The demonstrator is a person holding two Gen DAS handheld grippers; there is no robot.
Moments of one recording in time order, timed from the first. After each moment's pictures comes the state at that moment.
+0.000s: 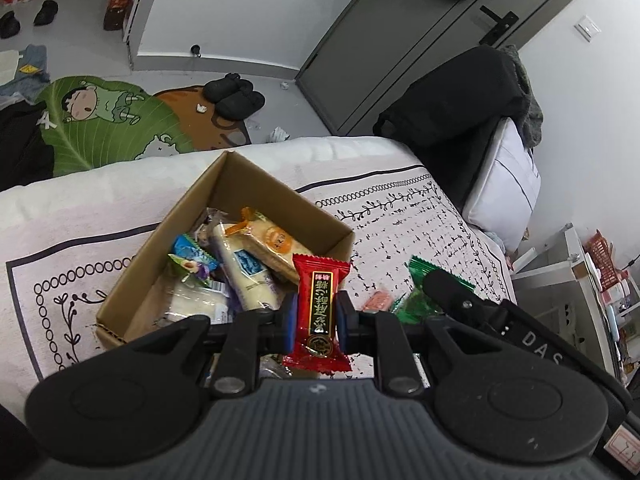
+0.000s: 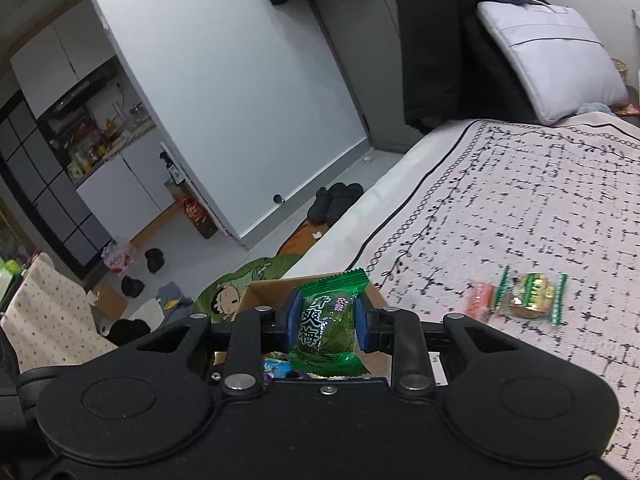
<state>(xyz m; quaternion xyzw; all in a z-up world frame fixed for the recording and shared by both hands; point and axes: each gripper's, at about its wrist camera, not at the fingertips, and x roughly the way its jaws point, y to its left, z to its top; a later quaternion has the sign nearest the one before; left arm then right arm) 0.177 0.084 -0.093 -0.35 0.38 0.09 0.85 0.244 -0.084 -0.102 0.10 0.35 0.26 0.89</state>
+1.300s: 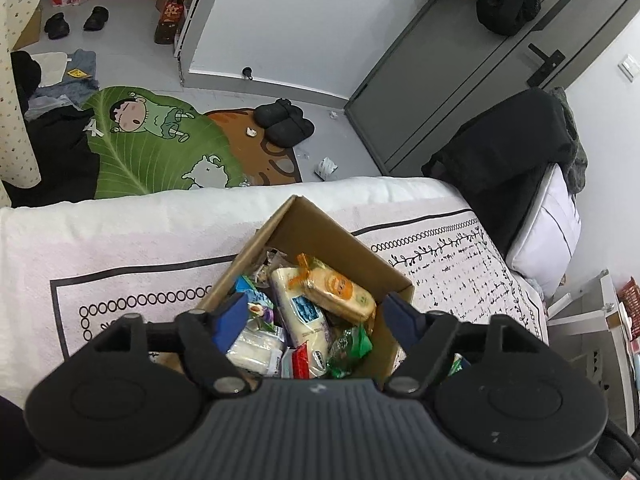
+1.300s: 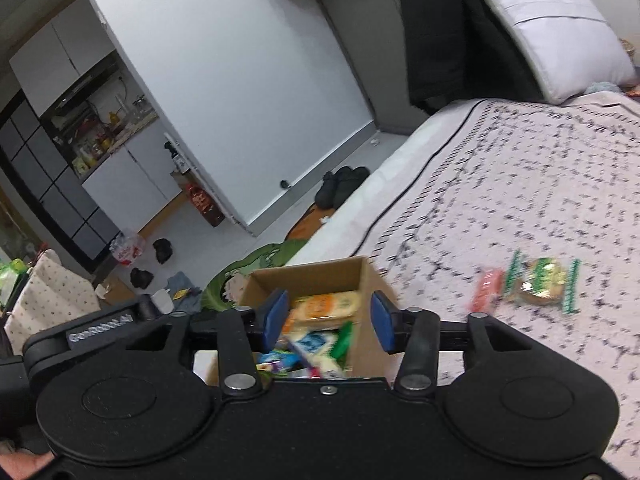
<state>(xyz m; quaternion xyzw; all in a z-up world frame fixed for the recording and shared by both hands) 0.178 0.117 -0.095 -0.35 0.35 0.17 0.85 0.253 -0.095 -0.109 0.11 0.37 0.27 0.88</state>
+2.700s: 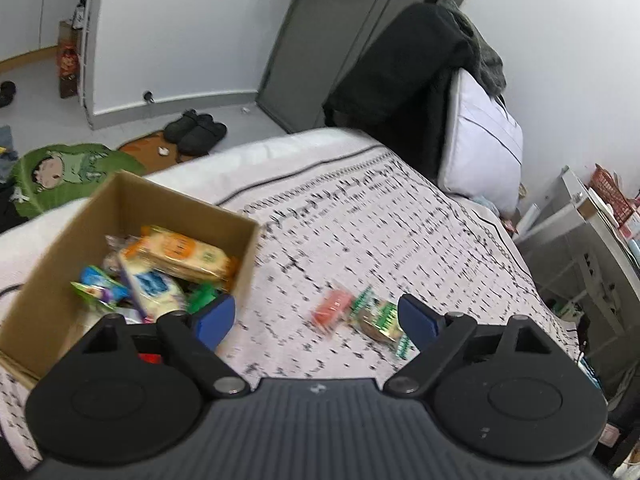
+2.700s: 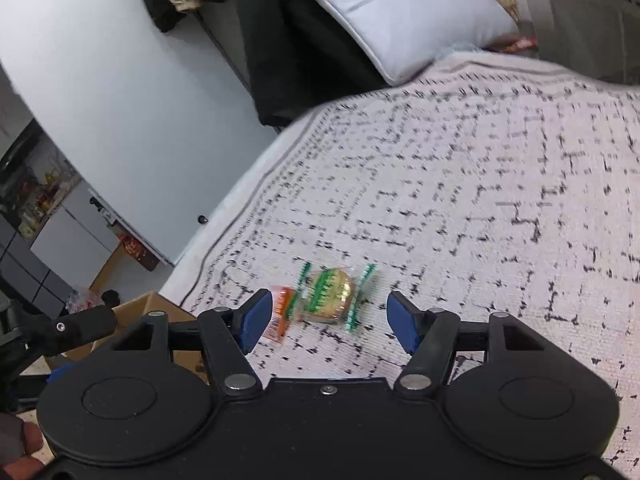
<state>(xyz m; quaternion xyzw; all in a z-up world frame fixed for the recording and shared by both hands) 0.235 -0.022 -0.102 -0.24 0.36 0.07 0.90 0.305 -0.256 -0.179 0.19 0.38 0.17 0.89</state>
